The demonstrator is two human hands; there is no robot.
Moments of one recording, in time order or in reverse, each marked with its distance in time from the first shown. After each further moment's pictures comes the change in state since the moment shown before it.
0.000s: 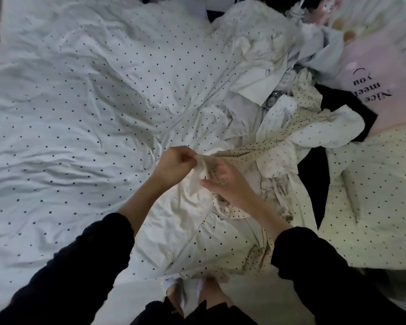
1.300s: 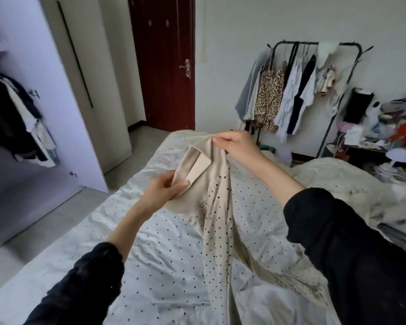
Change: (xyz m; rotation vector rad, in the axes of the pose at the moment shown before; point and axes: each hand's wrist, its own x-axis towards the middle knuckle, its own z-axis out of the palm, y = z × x) left_hand -0.059 0.084 -0.224 -0.129 0.575 0.144; right_hand 0.069 -0.356 -0.041 0.042 -0.152 -0.758
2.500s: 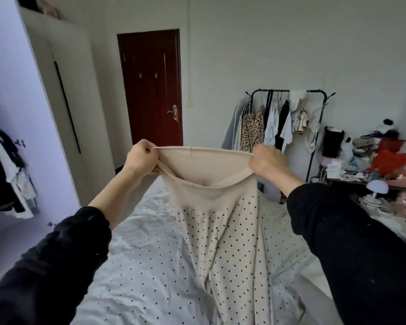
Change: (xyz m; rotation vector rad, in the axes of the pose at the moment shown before) left_hand 0.115 0.128 -0.052 0.072 0.387 0.037; right_hand 0.063 -0.011 -0.104 -1.032 0.269 0.281
